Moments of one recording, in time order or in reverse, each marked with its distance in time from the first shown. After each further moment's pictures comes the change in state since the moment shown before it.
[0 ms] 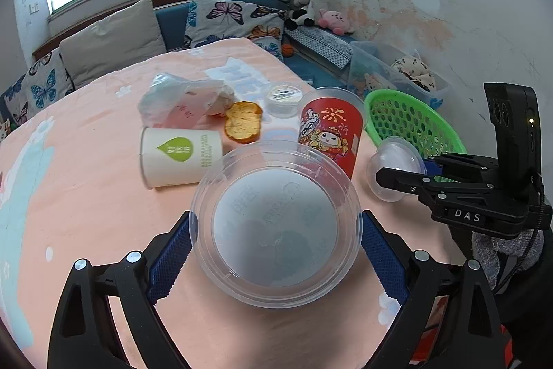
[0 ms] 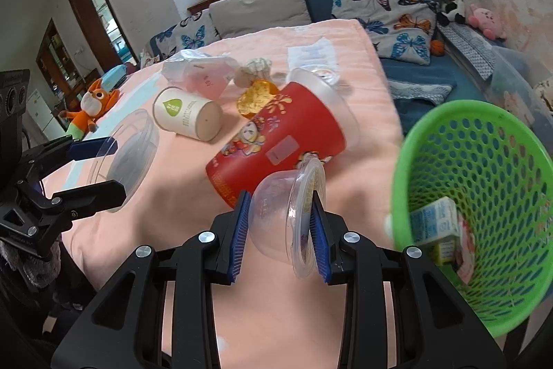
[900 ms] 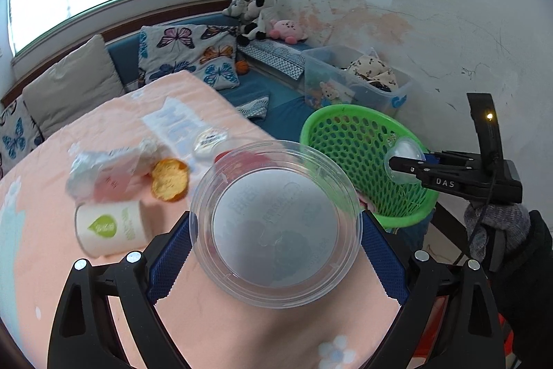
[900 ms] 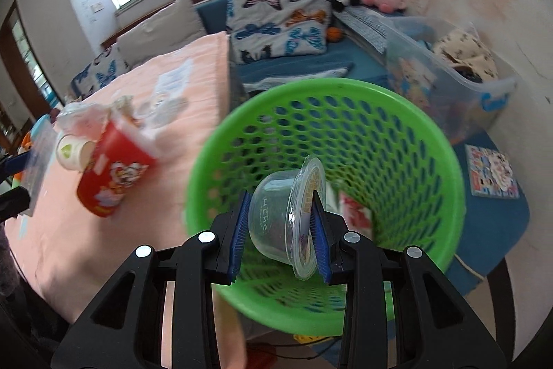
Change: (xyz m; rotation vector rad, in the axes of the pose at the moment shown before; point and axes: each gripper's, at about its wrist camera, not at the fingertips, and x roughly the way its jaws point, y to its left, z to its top) left arm 0.013 -0.079 0.044 0.150 -0.046 -0.096; right arm -0.056 -0.134 -0.023 0.224 -0.038 -0.294
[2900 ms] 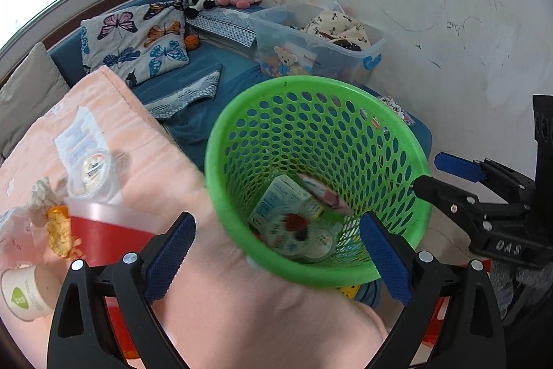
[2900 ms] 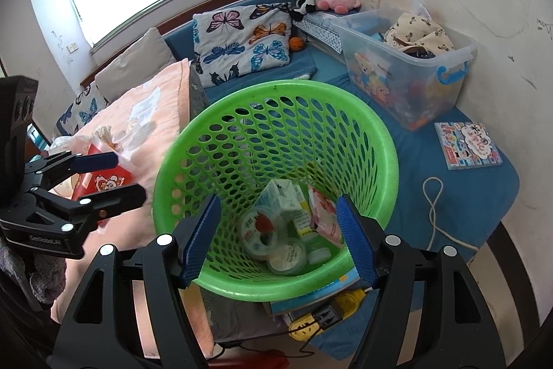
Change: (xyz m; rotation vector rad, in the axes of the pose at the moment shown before) left arm 0.112 -0.091 0.046 0.106 0.155 -0.078; right arm -0.043 -0.044 -0.027 0.141 -0.075 -0.027
